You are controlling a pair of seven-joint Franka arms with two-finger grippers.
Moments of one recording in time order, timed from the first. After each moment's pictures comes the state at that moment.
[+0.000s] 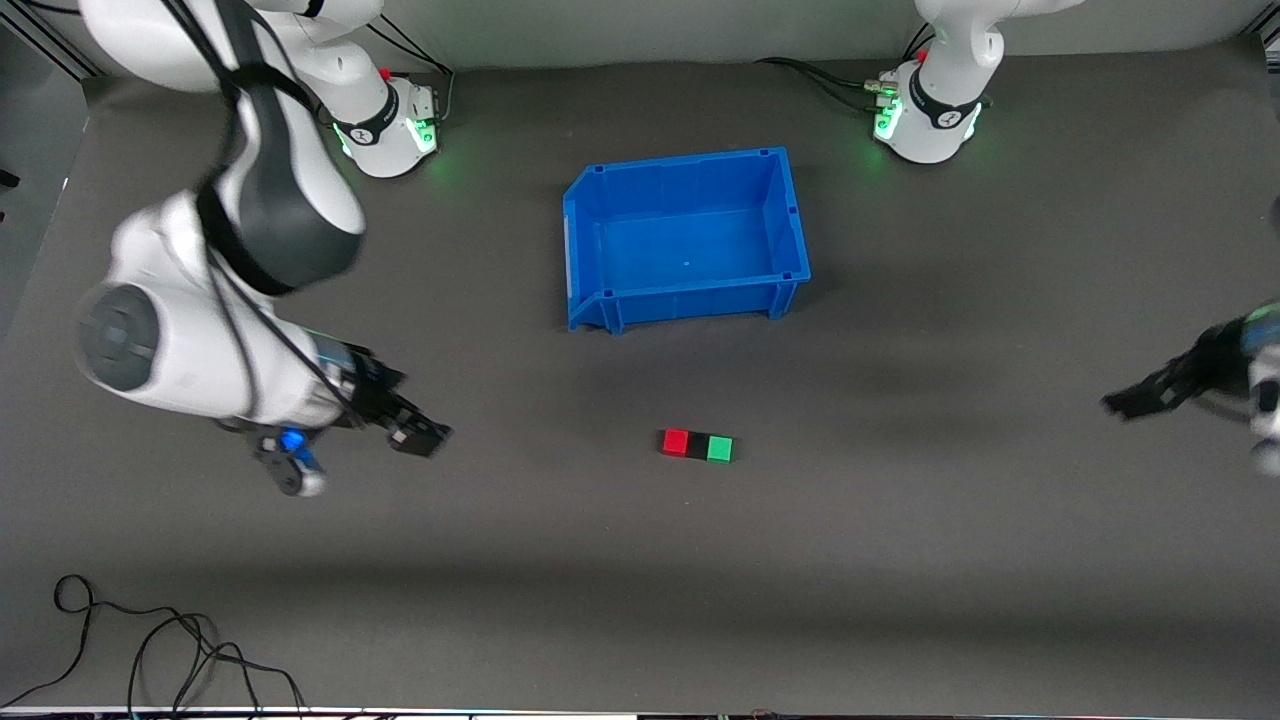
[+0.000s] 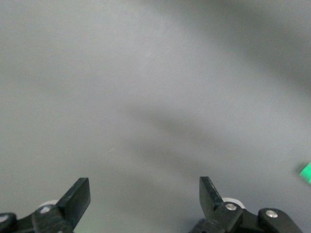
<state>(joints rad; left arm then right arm) 0.14 0.21 -0.04 -1.51 0.00 1.60 -0.31 0.35 0.46 -0.11 -1.22 0.22 1.55 0.93</state>
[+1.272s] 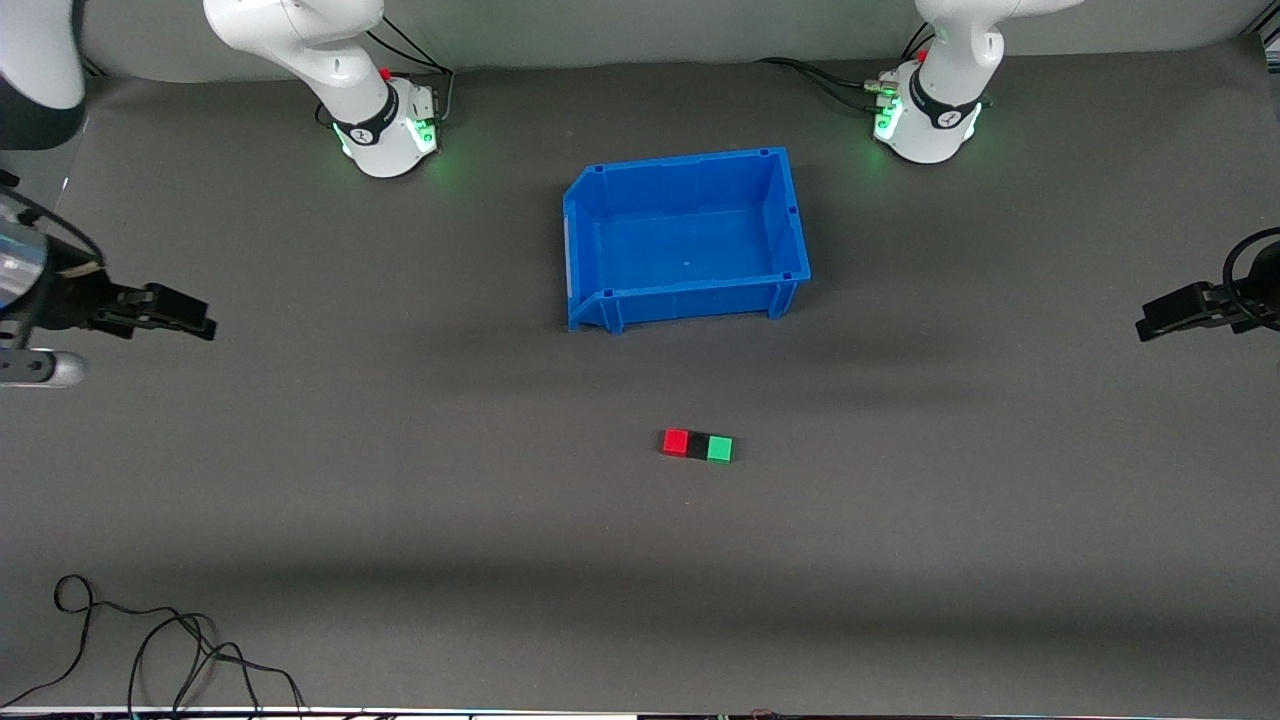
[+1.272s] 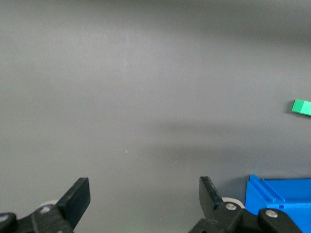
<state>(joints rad) 0.10 0.16 -0.07 -1.43 0.00 1.56 -0.04 0.07 0.15 -0.07 -1.41 0.04 1.49 0.07</state>
